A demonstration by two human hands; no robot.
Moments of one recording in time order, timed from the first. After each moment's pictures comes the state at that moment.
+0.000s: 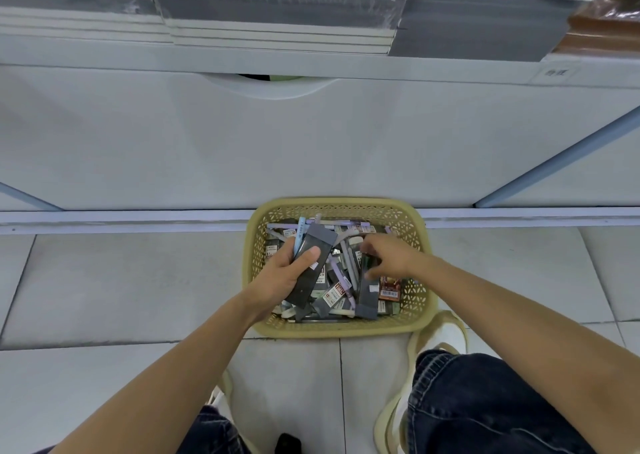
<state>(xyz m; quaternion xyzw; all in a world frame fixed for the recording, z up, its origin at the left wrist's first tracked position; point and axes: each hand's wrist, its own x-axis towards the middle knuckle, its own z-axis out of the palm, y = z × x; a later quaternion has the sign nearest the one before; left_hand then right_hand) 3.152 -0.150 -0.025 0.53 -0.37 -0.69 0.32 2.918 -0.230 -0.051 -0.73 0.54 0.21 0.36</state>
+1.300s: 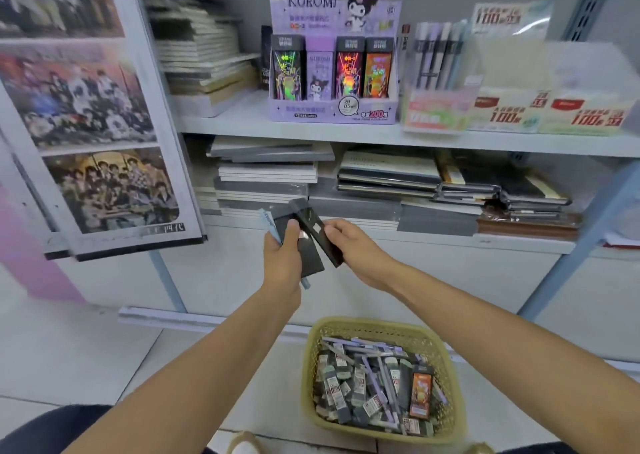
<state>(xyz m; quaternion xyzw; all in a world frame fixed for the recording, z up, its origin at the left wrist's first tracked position) 3.191 -0.134 0.243 0.53 -0.23 -0.43 0.69 3.076 -0.186 0.244 -0.66 0.38 -0.31 0.56</state>
